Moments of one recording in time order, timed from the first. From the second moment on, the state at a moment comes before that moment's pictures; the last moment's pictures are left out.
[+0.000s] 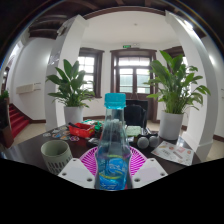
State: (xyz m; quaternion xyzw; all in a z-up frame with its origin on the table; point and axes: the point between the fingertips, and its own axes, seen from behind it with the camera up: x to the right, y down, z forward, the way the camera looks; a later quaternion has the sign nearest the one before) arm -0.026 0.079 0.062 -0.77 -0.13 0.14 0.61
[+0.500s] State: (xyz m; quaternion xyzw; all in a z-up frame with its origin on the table) arm -0.006 0.051 0.066 -0.79 -0.10 0.09 0.60
